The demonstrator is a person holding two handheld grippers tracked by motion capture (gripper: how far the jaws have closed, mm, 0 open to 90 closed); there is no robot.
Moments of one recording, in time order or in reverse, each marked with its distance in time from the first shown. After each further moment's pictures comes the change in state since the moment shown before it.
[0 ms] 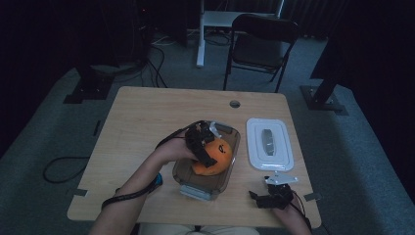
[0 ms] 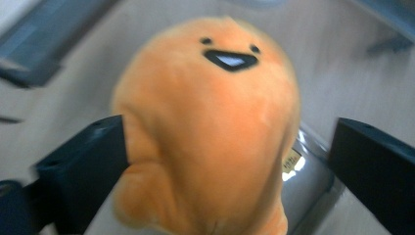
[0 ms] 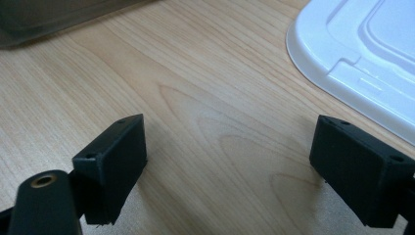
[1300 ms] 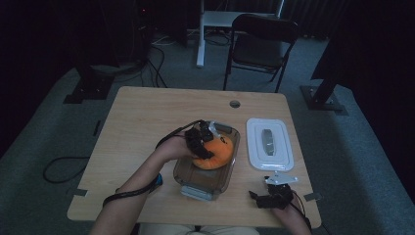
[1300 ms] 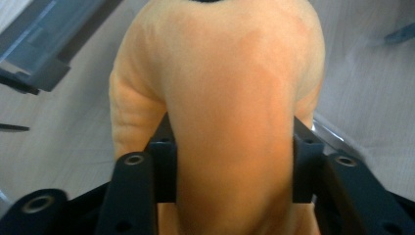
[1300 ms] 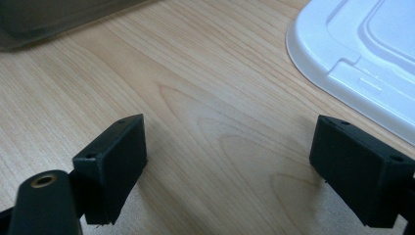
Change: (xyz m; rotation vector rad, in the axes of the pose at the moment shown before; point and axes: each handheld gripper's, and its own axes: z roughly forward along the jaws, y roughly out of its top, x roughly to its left) left arm 0.007 0.001 0.014 0.061 -0.023 0.065; right arm 0.000 0.000 0.000 0.000 0.000 -0.001
